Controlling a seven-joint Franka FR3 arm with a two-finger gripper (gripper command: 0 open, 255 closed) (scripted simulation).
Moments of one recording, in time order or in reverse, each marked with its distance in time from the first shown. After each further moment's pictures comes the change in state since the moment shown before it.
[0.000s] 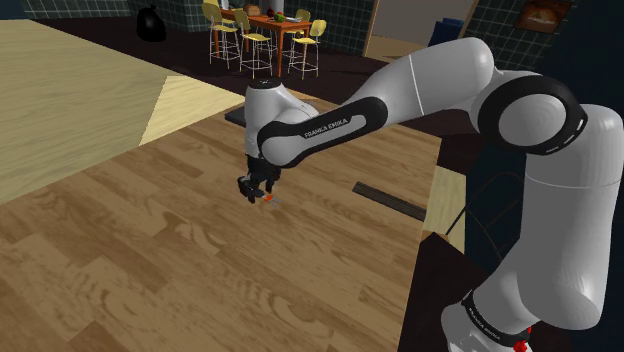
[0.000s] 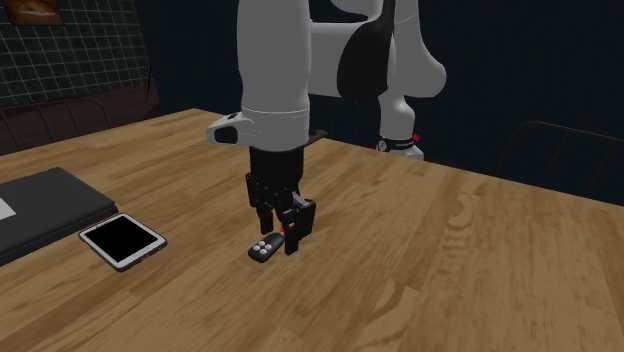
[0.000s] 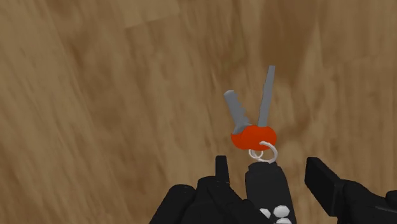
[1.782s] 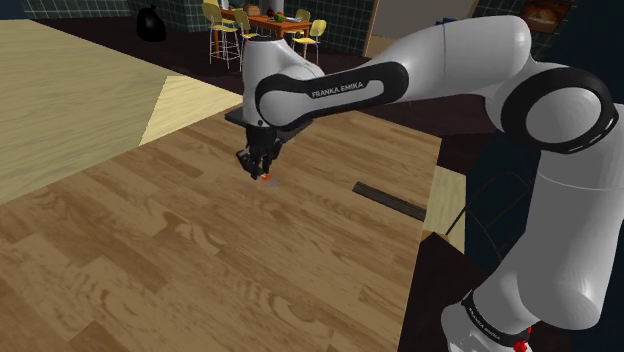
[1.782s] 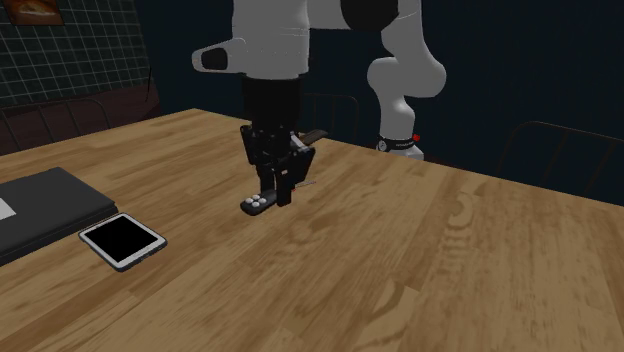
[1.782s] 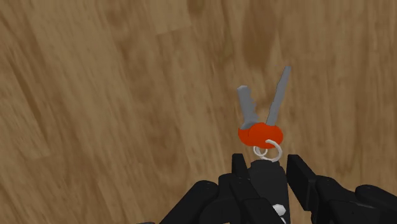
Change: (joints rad) arm -0.007 -0.083 0.019 0.108 0.037 -0.187 -0.025
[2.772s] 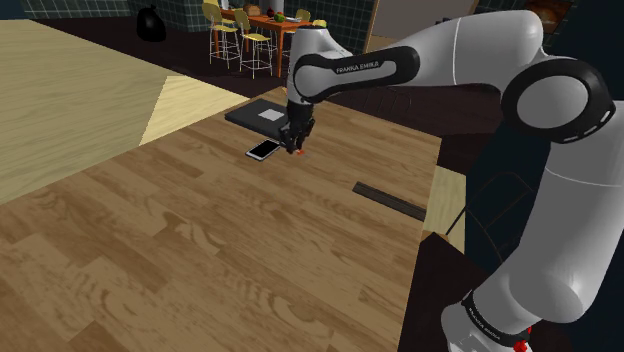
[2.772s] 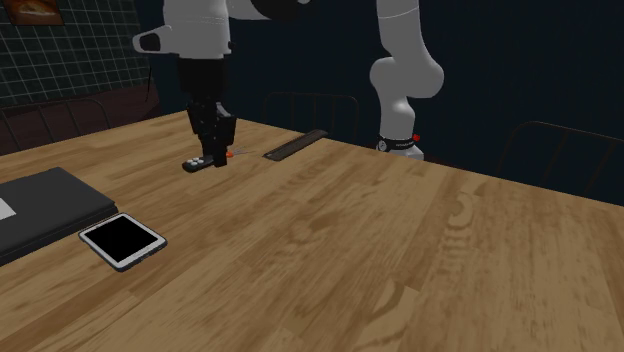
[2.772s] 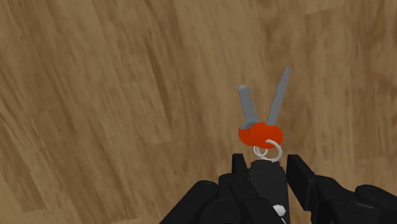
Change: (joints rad) arm -0.186 -0.043 -0.067 -0.023 0.052 -0.008 -0.264
